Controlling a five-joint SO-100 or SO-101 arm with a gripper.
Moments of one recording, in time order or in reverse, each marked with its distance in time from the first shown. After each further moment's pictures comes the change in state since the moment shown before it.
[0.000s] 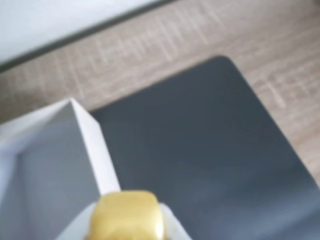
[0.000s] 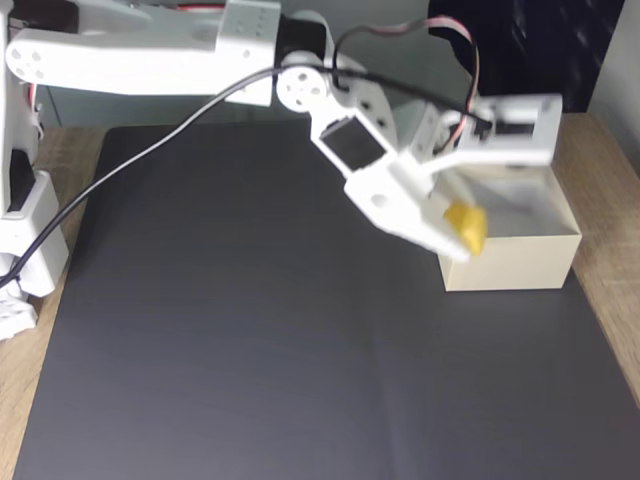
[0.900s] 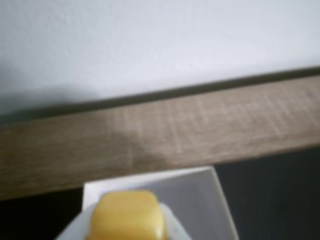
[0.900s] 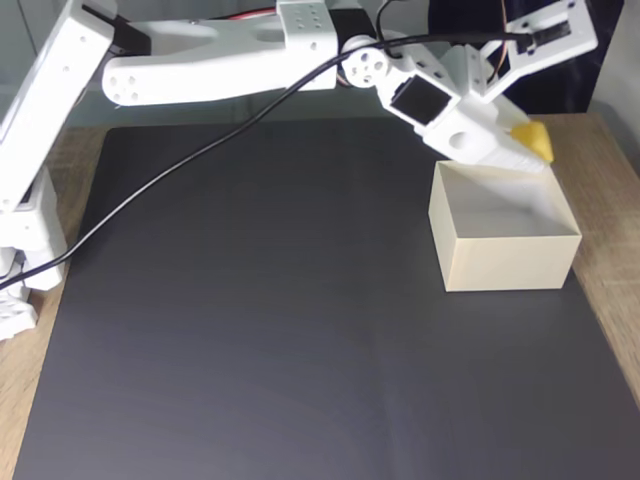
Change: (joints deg) arm -10.1 -22.2 -26.3 -8.0 -3.3
